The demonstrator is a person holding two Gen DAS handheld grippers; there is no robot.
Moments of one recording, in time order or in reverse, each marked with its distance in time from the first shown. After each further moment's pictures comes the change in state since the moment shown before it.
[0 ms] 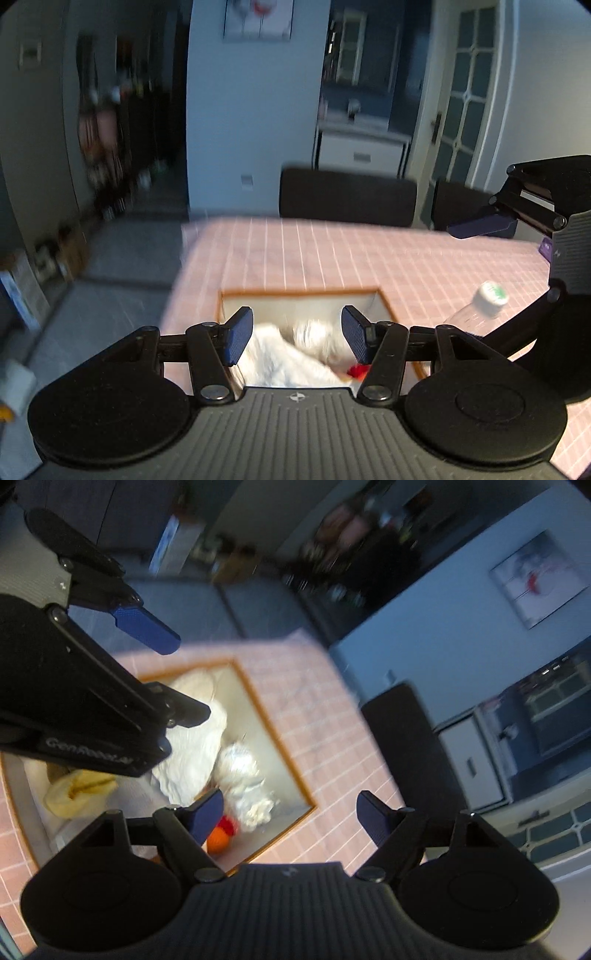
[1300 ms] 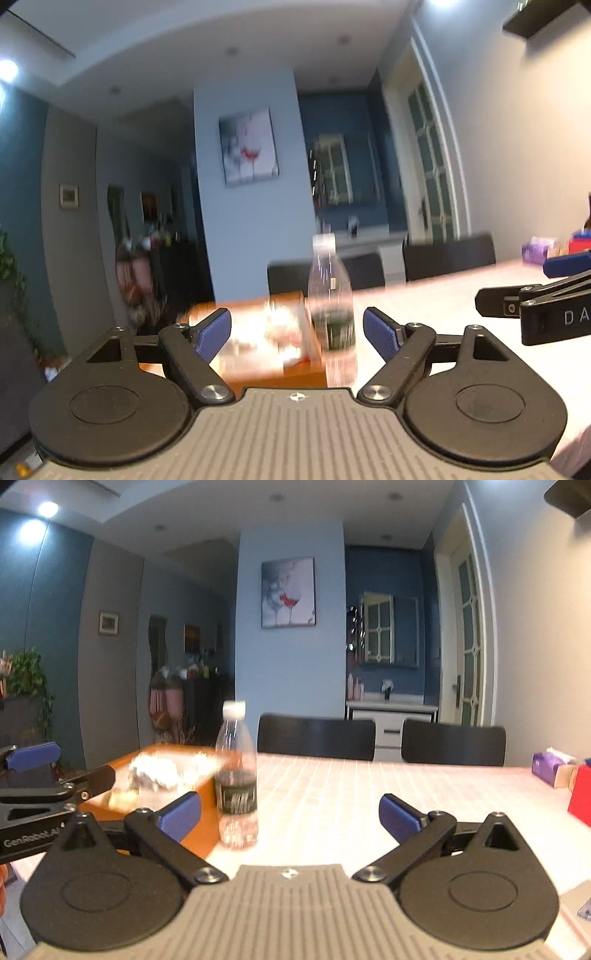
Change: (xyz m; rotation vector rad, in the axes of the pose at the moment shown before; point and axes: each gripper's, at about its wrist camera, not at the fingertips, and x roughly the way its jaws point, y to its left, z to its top) left arm -0.075 -0.175 -0.189 0.165 -0.452 0.154; right arm -0.133 0.130 -0.306 0.883 -0.450 -0.230
